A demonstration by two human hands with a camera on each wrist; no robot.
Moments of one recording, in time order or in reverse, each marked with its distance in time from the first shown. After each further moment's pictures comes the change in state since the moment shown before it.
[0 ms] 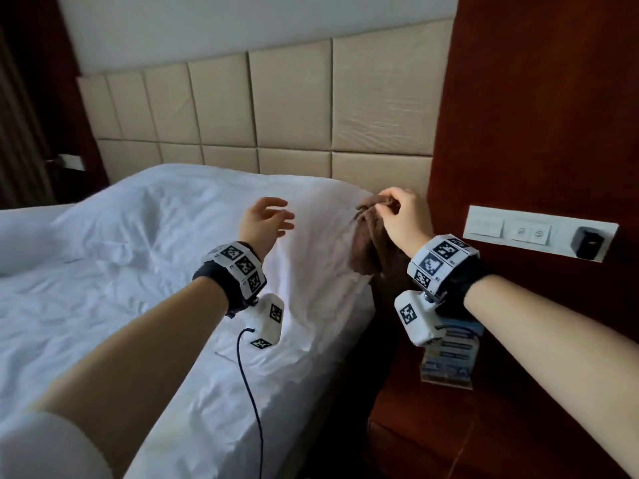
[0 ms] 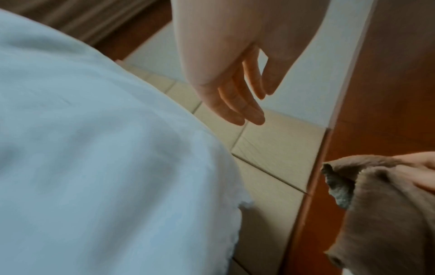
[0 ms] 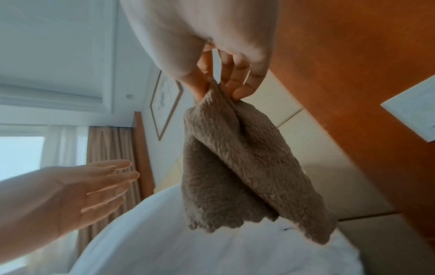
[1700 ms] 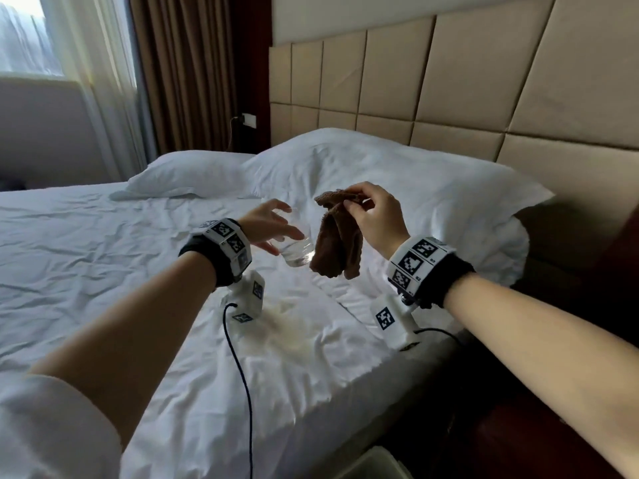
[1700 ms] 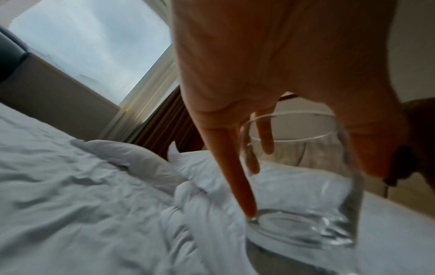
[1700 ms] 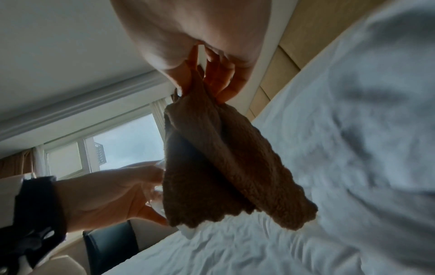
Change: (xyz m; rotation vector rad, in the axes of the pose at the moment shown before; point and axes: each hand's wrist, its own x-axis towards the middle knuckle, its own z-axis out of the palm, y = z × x) left_hand -0.092 0.004 -0.230 0.466 0.055 -0.444; right_hand -0.085 -0.183 0.154 0.561 -0.387 -0.280
